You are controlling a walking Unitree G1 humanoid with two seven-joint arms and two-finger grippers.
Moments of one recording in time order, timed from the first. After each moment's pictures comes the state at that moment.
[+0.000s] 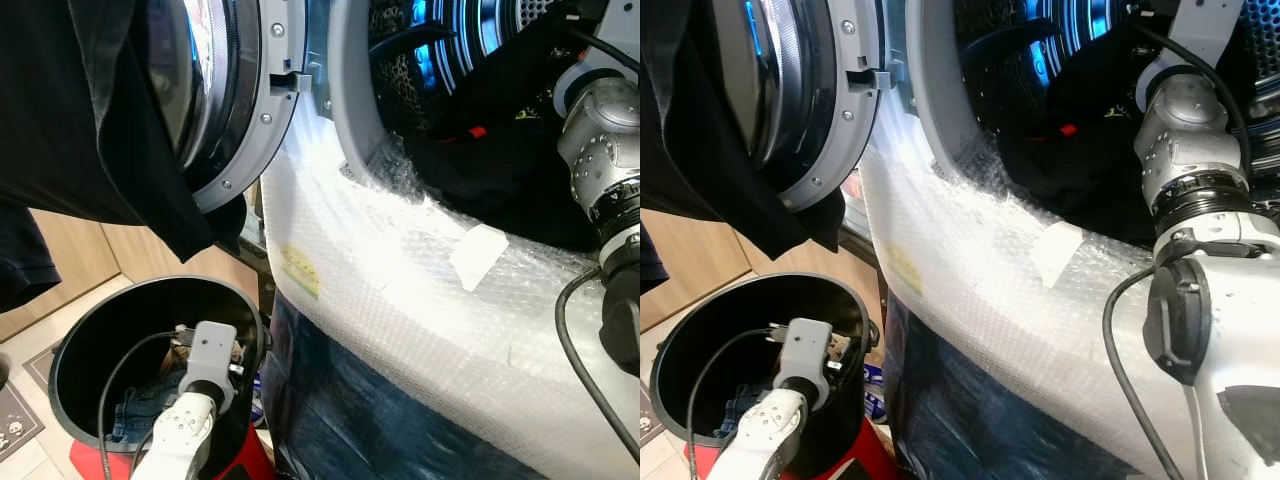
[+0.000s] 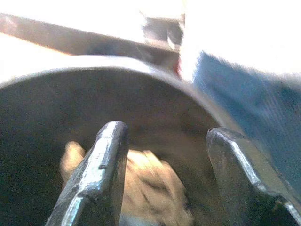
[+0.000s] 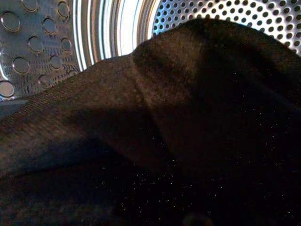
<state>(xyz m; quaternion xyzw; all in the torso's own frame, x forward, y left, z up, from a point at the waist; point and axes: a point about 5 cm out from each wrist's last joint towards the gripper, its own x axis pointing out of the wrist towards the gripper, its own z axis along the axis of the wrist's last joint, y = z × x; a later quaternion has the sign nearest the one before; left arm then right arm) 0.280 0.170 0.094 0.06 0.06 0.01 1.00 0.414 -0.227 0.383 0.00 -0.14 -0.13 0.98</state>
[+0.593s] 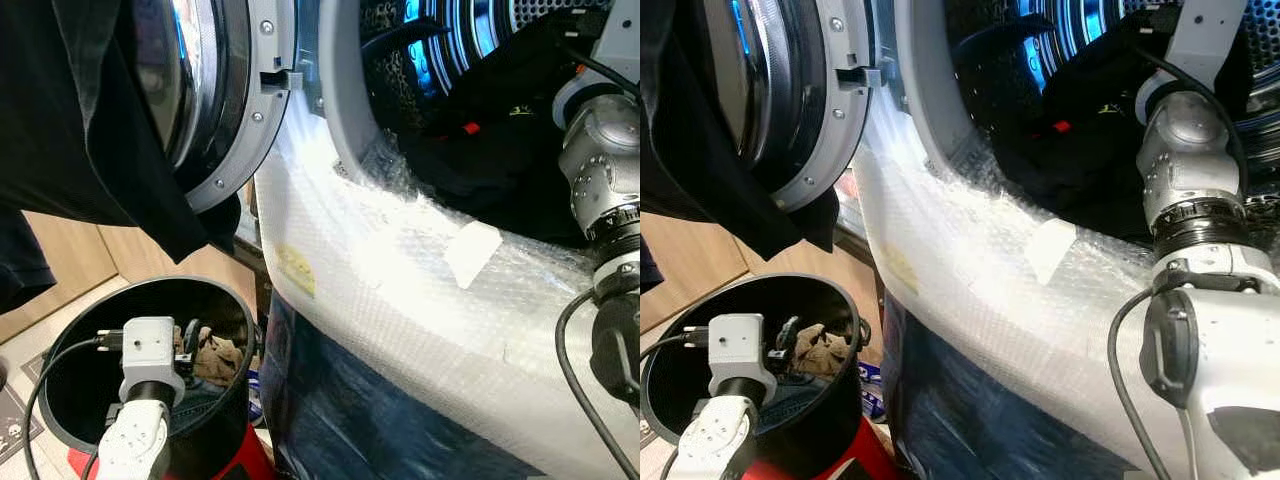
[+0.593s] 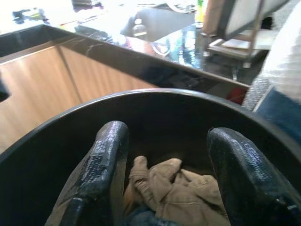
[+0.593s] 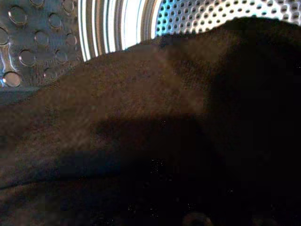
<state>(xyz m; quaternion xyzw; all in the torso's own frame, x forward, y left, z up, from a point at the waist) 0.251 0.208 0.111 0.06 0.02 0.11 0.99 0.411 -0.232 0.361 0.02 -0.14 -0.10 0.98</state>
